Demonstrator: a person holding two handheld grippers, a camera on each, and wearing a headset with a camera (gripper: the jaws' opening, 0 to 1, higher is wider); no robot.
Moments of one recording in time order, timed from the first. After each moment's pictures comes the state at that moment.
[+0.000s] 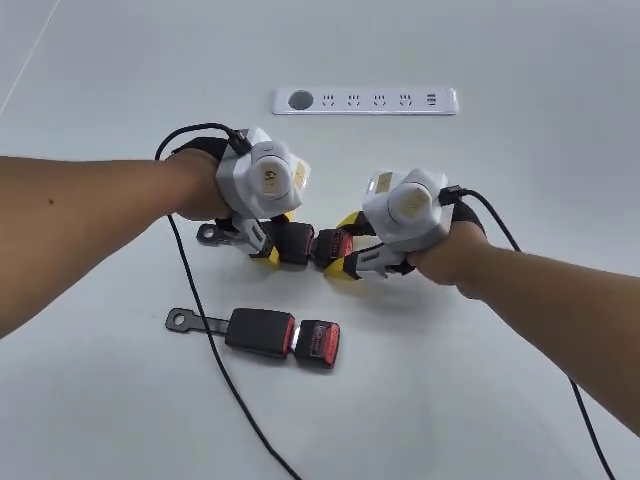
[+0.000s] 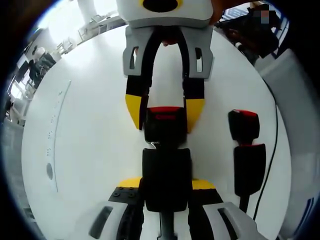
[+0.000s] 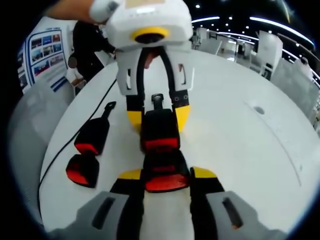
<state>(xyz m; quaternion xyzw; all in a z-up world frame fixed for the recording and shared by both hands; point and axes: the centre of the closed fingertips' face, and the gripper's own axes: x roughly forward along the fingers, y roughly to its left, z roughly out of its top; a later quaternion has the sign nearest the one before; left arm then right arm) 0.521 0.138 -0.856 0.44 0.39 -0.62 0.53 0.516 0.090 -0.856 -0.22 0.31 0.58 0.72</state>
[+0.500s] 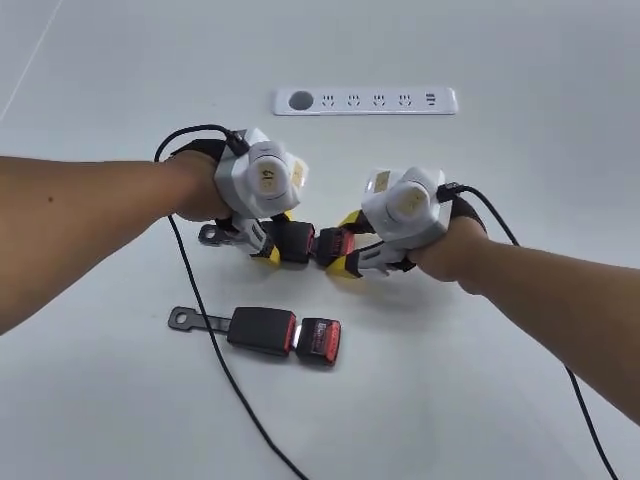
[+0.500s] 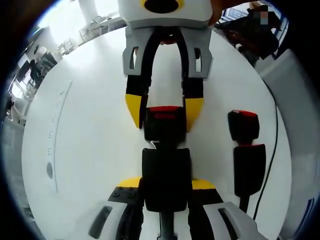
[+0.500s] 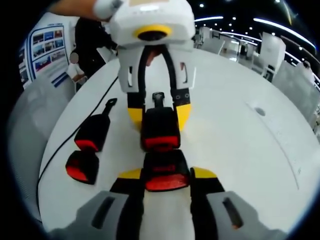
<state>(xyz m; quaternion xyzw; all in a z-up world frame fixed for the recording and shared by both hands) 0.521 0.139 -0.855 0.43 0.38 -0.62 0.53 0.517 0.088 -0.856 -0.24 0.31 0.58 0.72</state>
